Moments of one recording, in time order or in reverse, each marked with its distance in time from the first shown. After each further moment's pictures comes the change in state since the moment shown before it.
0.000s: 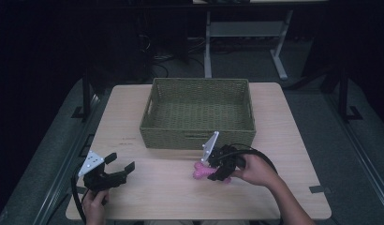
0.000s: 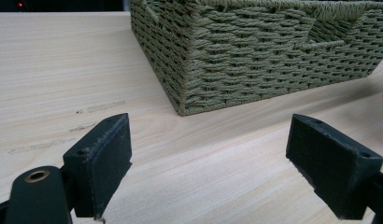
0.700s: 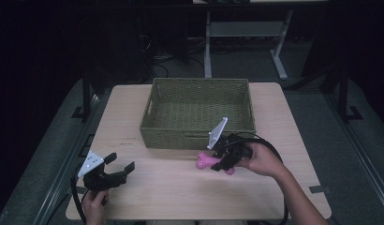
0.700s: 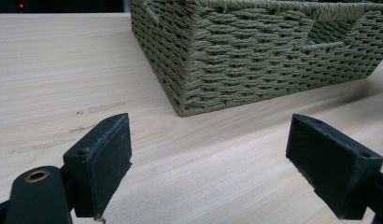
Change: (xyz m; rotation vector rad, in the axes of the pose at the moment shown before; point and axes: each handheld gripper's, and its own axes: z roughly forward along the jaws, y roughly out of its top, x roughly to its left) left arm 0.000 0.000 -0.001 -0.004 0.001 -0.002; right arm -0.017 -0.001 -0.034 -0.052 0.012 0.025
